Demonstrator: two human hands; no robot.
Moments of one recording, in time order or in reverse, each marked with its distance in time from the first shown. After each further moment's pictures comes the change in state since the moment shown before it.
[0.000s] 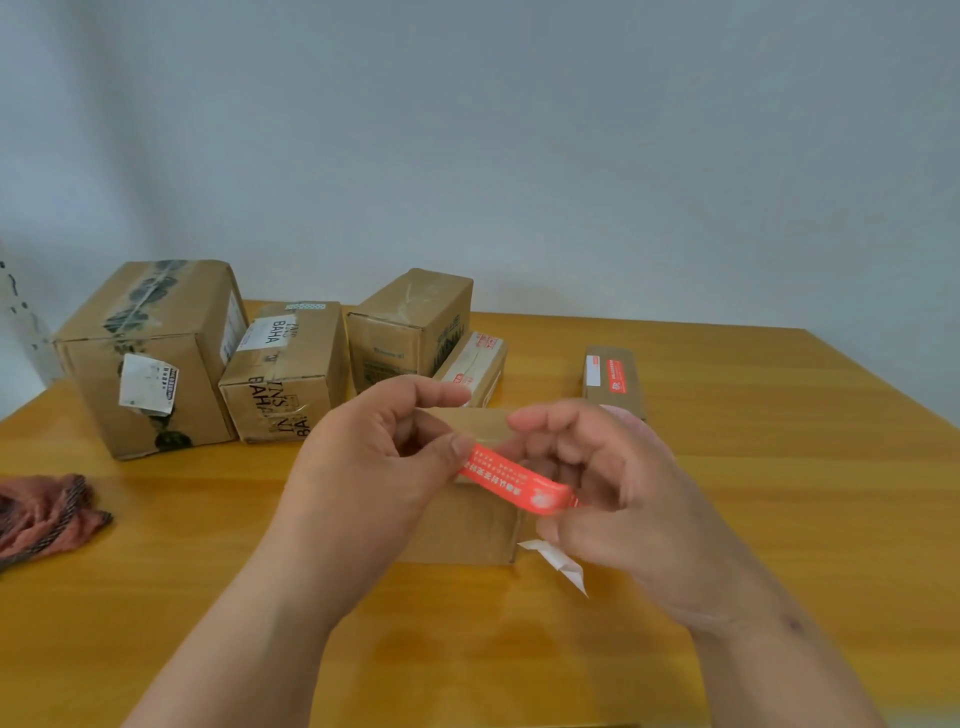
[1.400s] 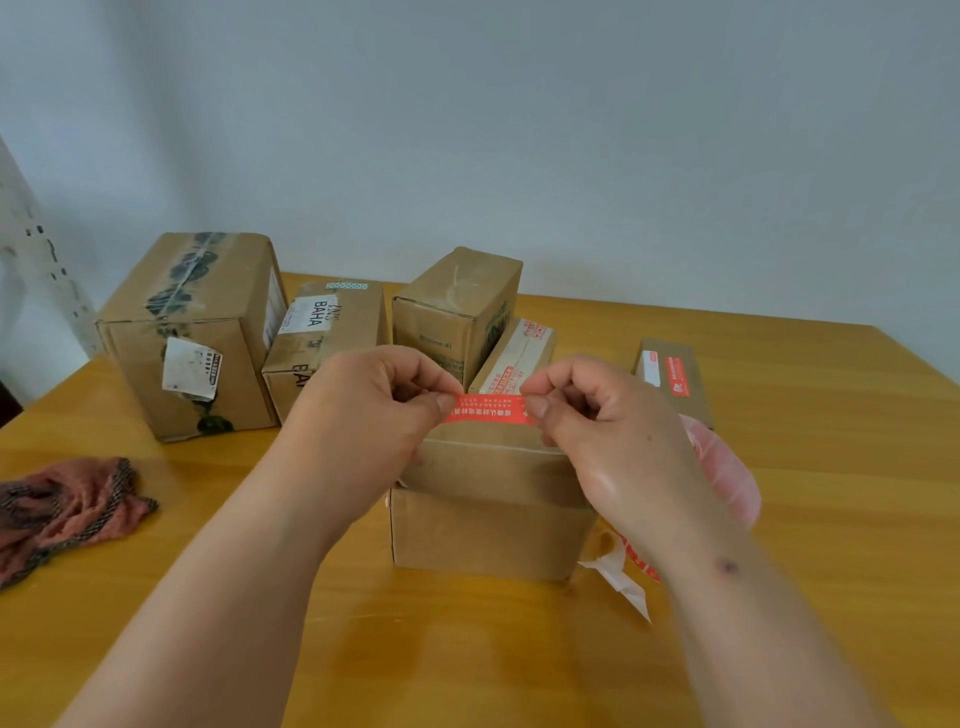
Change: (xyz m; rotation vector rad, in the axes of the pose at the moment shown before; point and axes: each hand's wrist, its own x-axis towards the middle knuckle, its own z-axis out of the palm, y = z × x) left_hand 0.051 -0.019 -0.044 0.200 0.004 -0.130; right_hand 0.075 -0.004 0.034 -0.422 0.330 0.111
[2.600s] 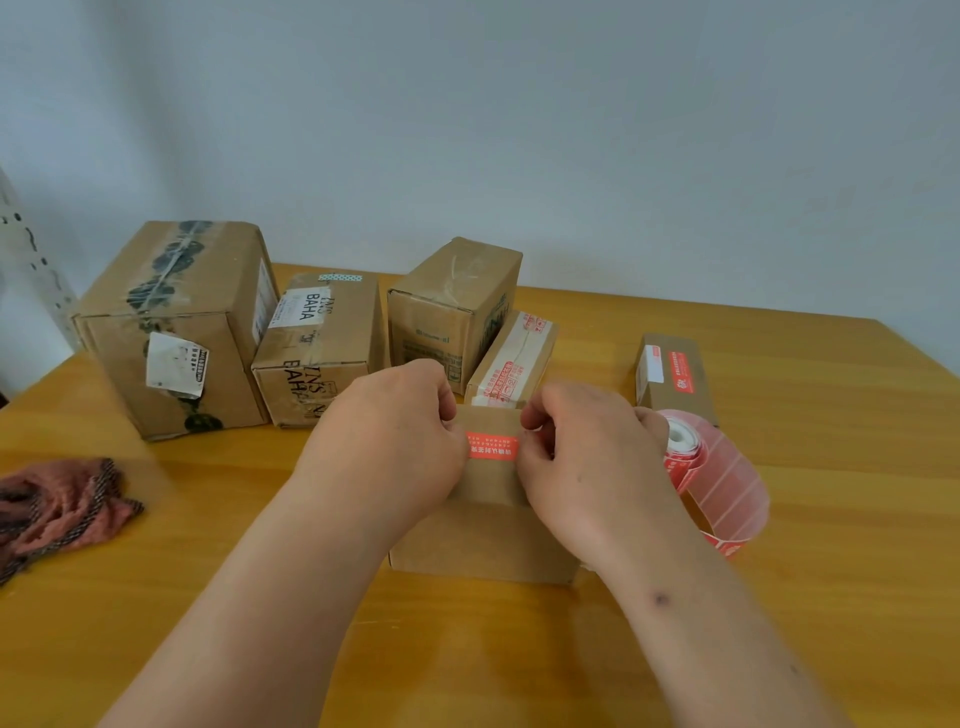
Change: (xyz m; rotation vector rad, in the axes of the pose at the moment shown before) left_hand 0.011 -0.002 0.023 0.546 -0.007 0.043; right_hand 0.004 0.008 0.021 -0.589 0.051 -0.078
